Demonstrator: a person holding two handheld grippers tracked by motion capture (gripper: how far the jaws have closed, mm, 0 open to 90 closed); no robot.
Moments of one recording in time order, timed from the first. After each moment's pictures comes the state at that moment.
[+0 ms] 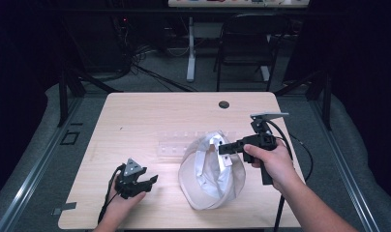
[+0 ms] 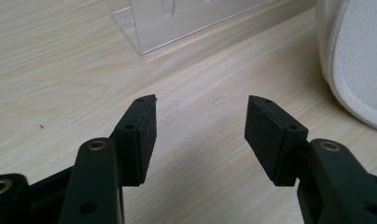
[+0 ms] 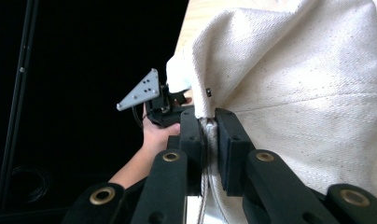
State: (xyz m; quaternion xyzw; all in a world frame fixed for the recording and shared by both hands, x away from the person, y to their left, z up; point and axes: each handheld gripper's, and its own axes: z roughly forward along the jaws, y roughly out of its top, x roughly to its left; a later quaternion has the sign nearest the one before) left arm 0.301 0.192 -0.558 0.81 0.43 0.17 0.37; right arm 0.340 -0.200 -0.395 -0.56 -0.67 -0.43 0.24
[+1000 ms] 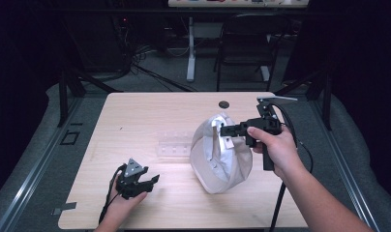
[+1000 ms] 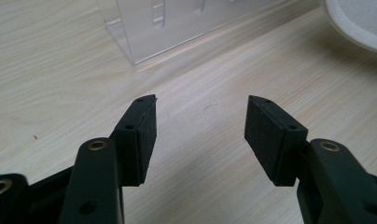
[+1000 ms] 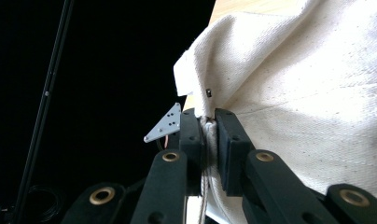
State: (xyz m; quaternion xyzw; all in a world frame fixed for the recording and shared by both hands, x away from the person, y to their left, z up) left arm 0.298 0.188 -0.555 0.81 0.41 0.17 0.38; right arm 0.353 -0.204 -0.356 -0.56 -0.64 -0.47 0.23
